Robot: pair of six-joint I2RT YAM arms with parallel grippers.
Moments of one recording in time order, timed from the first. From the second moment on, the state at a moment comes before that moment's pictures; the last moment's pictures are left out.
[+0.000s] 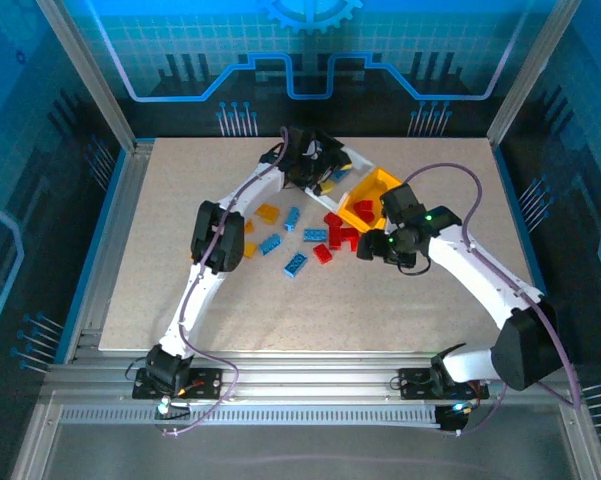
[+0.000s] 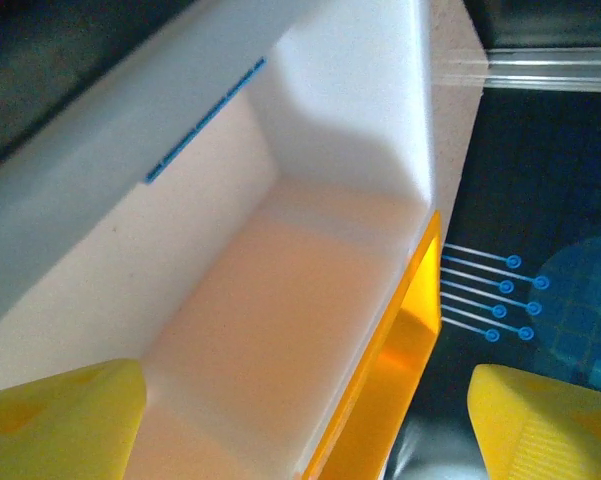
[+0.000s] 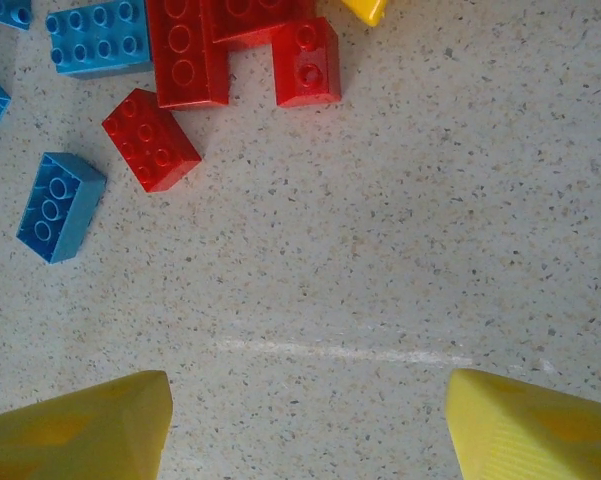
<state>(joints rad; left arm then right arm) -0.40 2.59 2.35 -0.49 0.59 -1.08 0.41 1.37 1.12 -0.96 -0.11 0.57</state>
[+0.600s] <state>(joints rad) -0.36 1.66 1.49 -0.83 0.28 -0.57 0.62 1.82 1.42 -0.97 -0.13 0.50</state>
